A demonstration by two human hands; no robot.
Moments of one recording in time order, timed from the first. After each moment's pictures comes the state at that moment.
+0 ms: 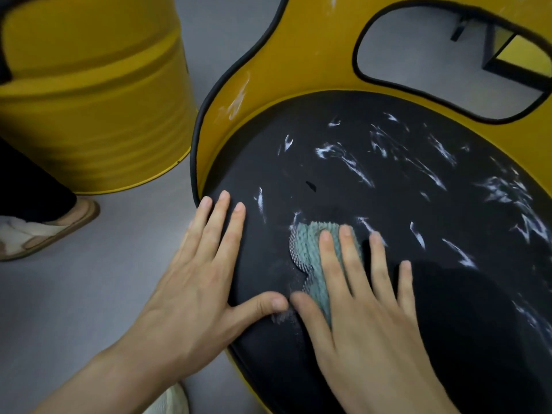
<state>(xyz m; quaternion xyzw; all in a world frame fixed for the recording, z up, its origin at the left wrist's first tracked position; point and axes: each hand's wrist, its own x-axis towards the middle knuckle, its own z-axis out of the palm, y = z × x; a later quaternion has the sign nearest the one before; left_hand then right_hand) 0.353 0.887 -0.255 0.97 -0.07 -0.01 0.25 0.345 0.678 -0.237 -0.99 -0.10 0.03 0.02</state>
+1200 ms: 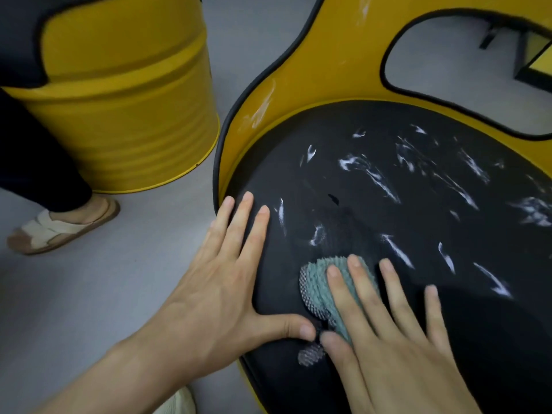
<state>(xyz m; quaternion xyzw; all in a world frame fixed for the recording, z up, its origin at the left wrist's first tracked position) 0.366 0.887 -0.241 0.97 -0.07 -0.06 0.22 0.346 0.665 -0.233 -0.98 -0.18 0.07 0.00</state>
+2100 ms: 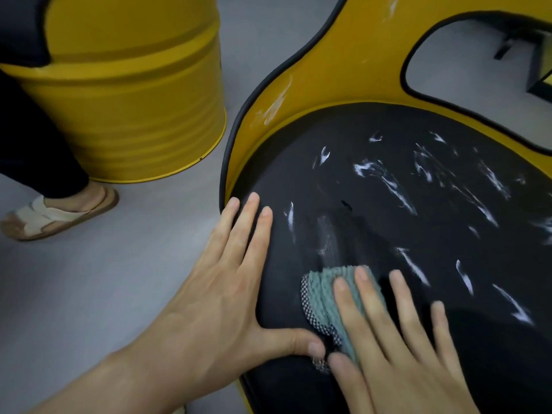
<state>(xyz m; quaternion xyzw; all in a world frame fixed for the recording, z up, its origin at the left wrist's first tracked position) 0.365 0.886 -0.249 0.96 -0.06 -0.02 0.26 0.352 0.666 -0.237 -0.98 -0.21 0.05 -0.01</state>
